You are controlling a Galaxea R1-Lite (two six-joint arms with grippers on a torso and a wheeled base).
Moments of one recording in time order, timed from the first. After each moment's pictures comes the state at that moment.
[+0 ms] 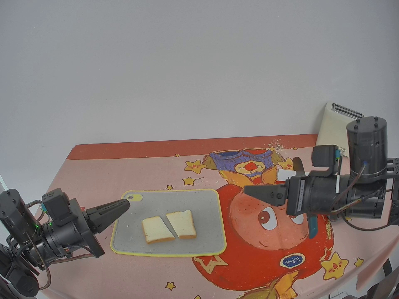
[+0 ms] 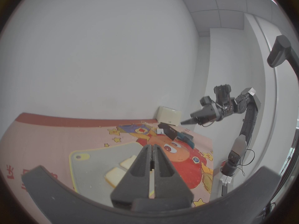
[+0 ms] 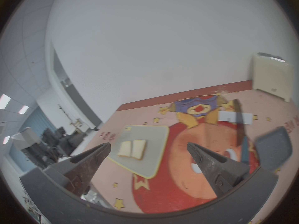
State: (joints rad) left arm -0.36 1.55 -0.02 -1.50 -0.45 -0.25; right arm 0.75 1.53 -0.82 -0.24 0.01 0.51
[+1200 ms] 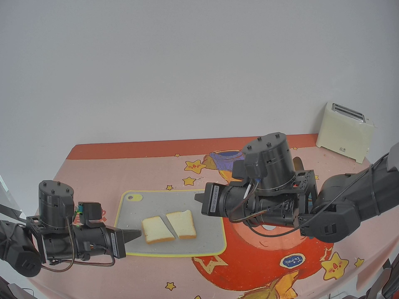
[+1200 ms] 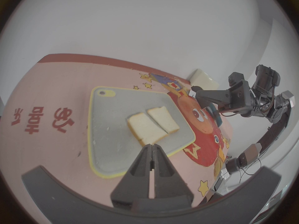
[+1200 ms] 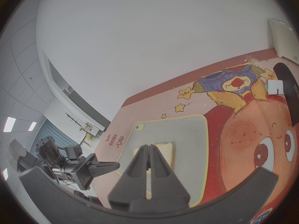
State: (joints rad) left arm -0.43 1.48 -0.37 -0.47 -0.26 -0.38; right arm 0.87 1.93 -1.05 -0.34 -0.04 0.74
